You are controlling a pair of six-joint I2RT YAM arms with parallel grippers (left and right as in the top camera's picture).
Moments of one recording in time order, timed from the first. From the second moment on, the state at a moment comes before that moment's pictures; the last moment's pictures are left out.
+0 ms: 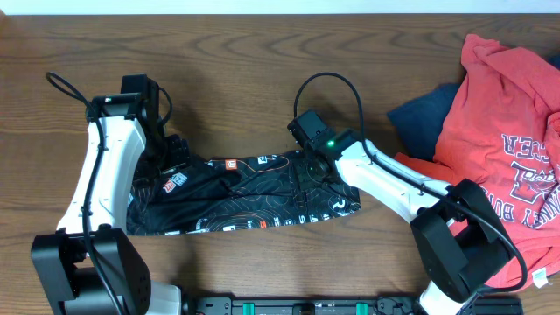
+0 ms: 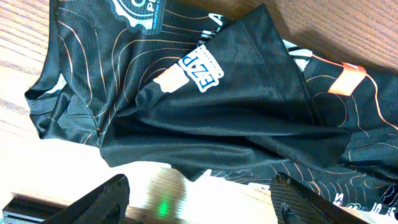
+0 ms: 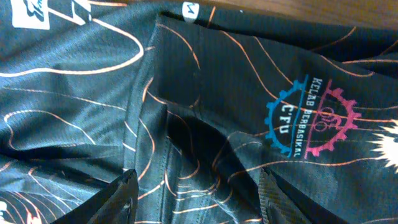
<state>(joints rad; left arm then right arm) 0.07 1.63 1.28 -1.27 0.02 -0.30 0.66 1.85 1.19 -0.69 -0.05 0.43</state>
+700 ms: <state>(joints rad) 0.07 1.63 1.28 -1.27 0.02 -0.30 0.72 1.92 1.19 -0.65 -0.04 0.52</state>
